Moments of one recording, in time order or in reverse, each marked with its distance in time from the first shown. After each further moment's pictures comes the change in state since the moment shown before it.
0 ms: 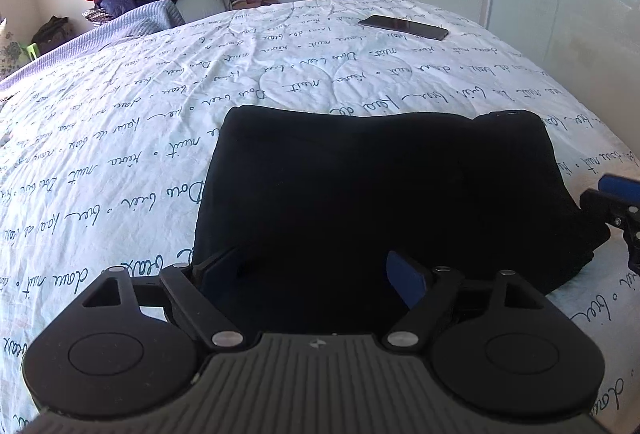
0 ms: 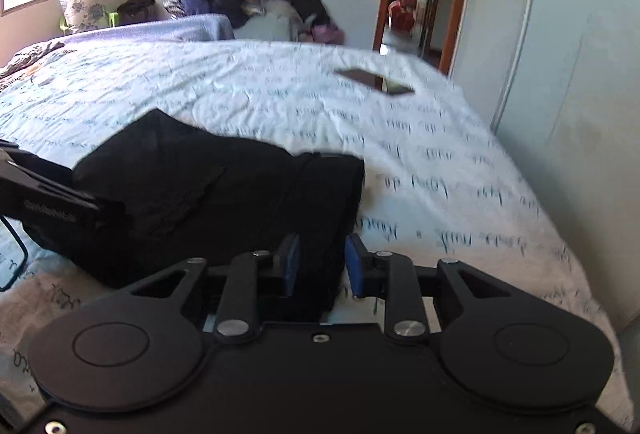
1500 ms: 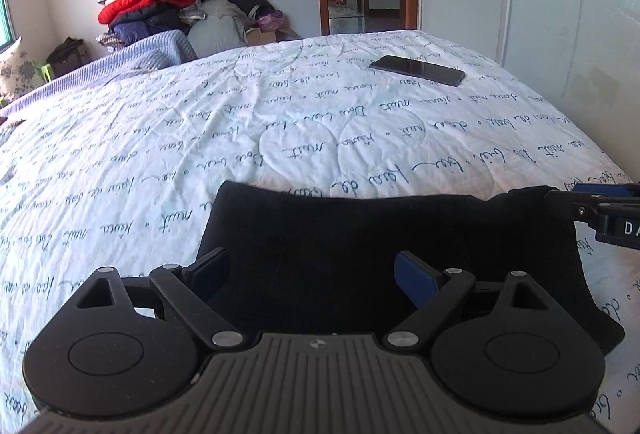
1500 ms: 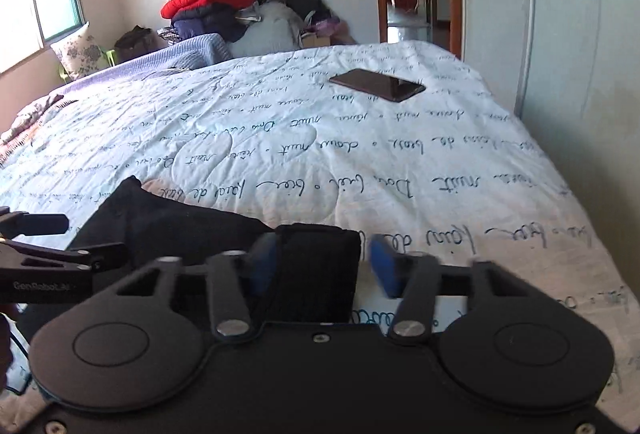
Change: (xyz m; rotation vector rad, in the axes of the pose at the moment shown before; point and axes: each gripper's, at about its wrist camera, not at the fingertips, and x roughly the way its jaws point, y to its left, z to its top) left arm 0.024 -0.016 0.054 -0.006 -0.093 0.051; right arm 0.081 -0.065 0.046 0.244 0.065 0.125
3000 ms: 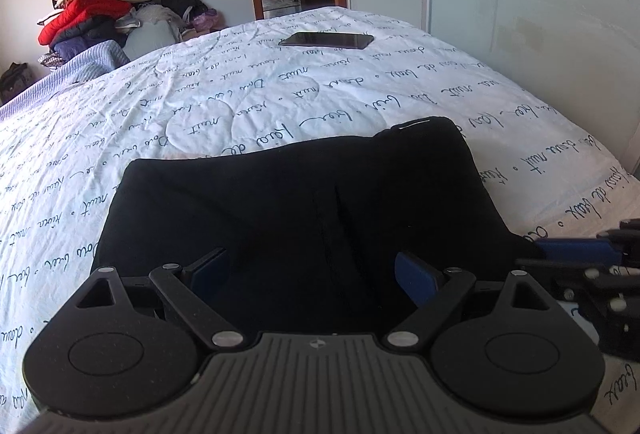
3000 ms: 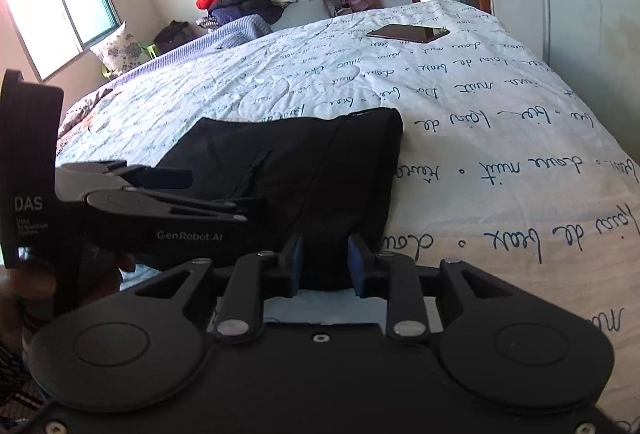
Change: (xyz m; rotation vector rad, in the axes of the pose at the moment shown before) left arm -0.016 -0.057 -0.039 0.128 0.029 -0.140; right arm -0.065 0.002 -0.072 0.047 0.034 0.142
